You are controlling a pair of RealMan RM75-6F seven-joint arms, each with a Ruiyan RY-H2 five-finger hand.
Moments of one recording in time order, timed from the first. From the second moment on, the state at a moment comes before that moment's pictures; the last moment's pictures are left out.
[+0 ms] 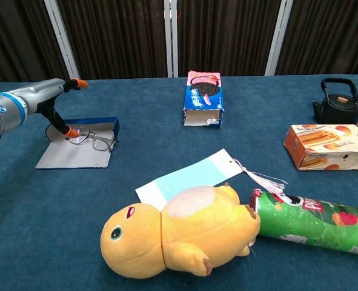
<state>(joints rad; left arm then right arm) -0.77 -1.68 -0.29 -1.06 0.90 0.85 0.24 0.12 -0.99 0.12 -1.72 -1.49 1.49 -0.07</state>
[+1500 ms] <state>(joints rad) -0.90 -1.90 -0.32 -0.78 0.94 0.75 0.23 0.13 -0.99 0.13 -1.70 -1.46 1.48 -0.06</state>
